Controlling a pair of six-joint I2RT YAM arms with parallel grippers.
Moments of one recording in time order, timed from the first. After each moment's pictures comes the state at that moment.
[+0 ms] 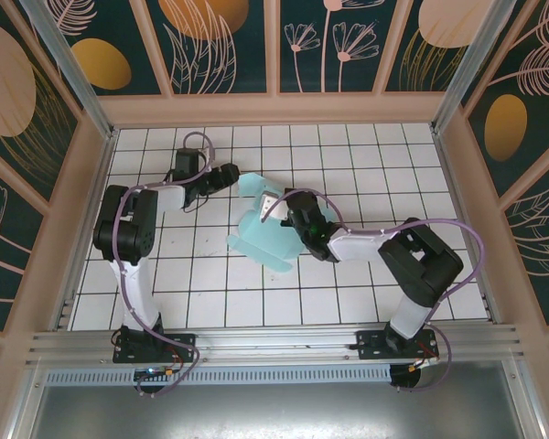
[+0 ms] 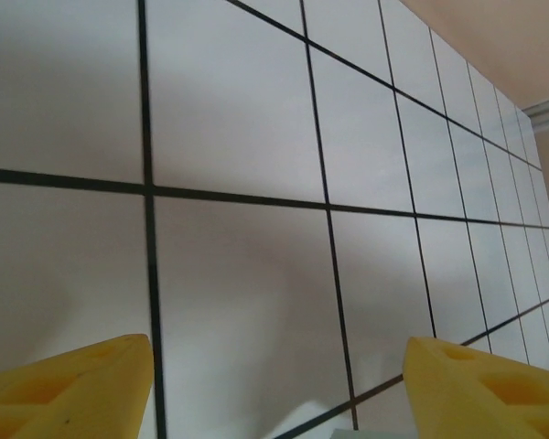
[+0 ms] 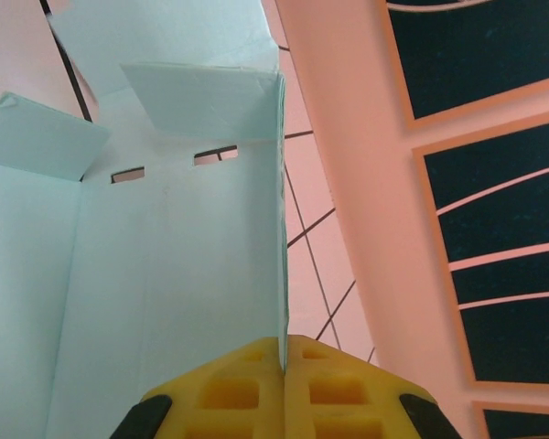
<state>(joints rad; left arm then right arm) -0.18 2.04 1.16 0.23 0.51 -0.61 0.79 1.70 0.81 0.50 0.41 -0.98</state>
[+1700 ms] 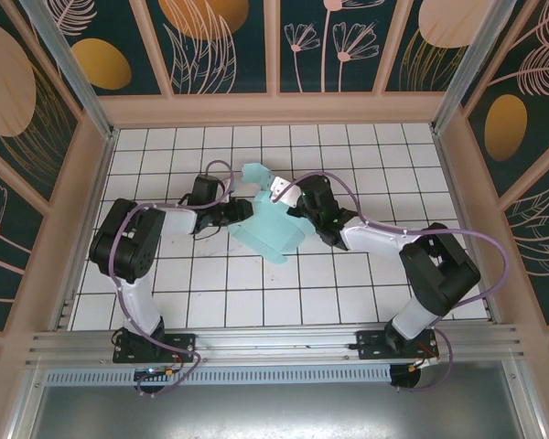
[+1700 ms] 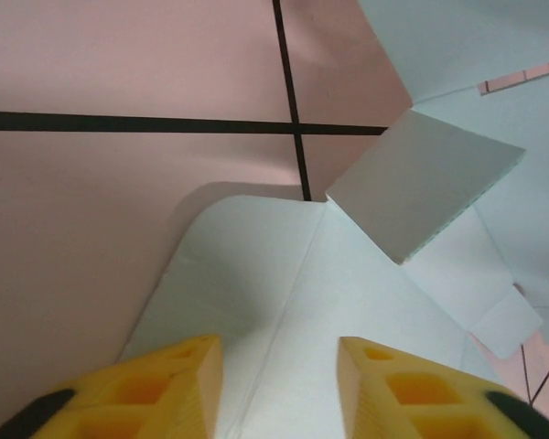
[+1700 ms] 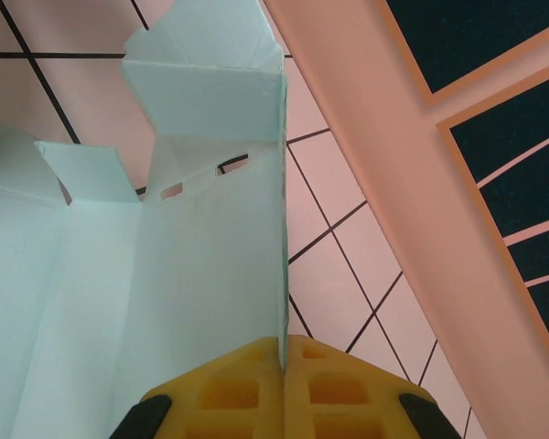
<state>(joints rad) -0.34 1.88 0.88 0.21 0.50 -0.58 0.70 1.60 0.88 0.30 0.23 -0.78</state>
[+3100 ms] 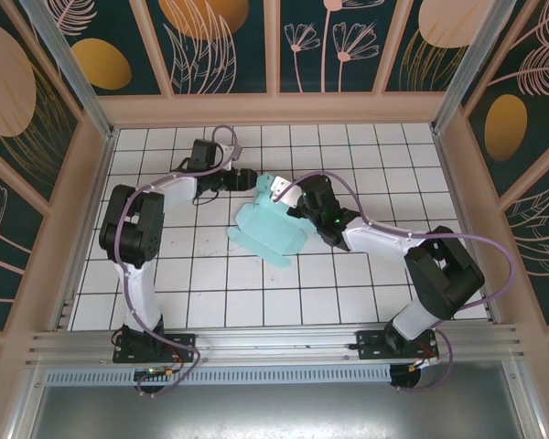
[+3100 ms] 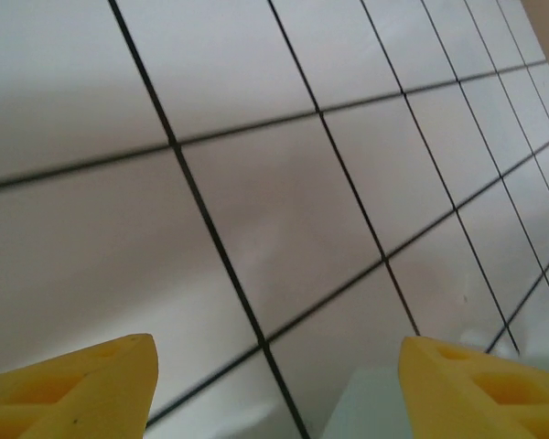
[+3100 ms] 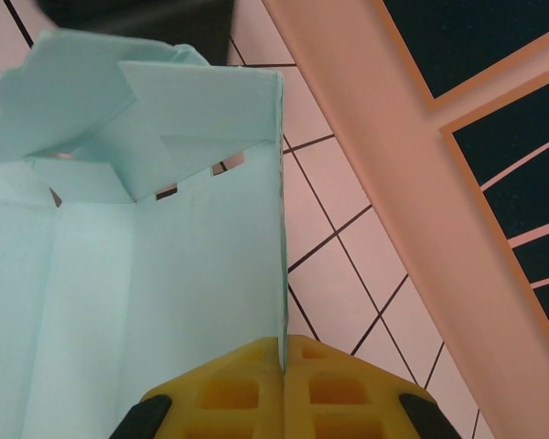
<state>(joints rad) -0.28 2.02 1.29 -0.06 0.58 -0.28 0.70 1.57 0.88 0.26 0.21 -0.75</state>
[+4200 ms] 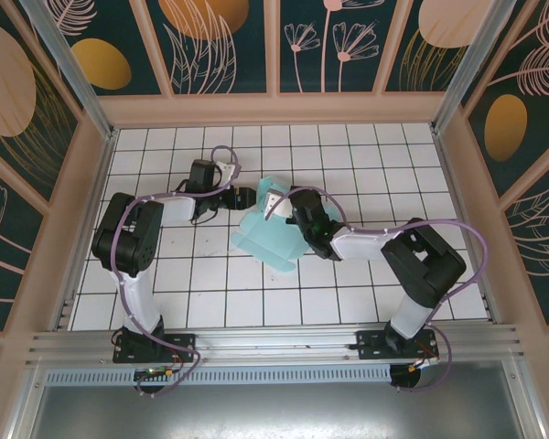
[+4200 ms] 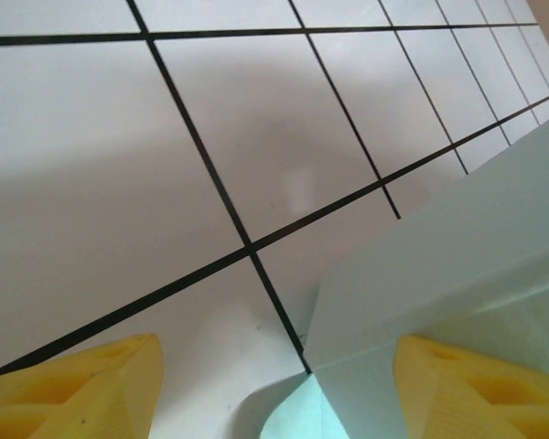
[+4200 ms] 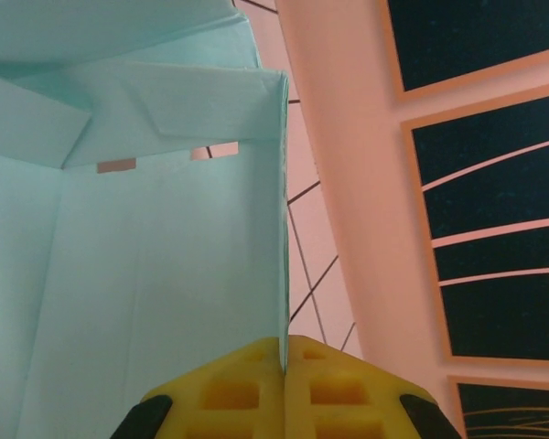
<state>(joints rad) -0.30 1.94 1.04 0.16 0.57 -0.28 0.78 1.69 0.80 0.52 0.46 -1.05</state>
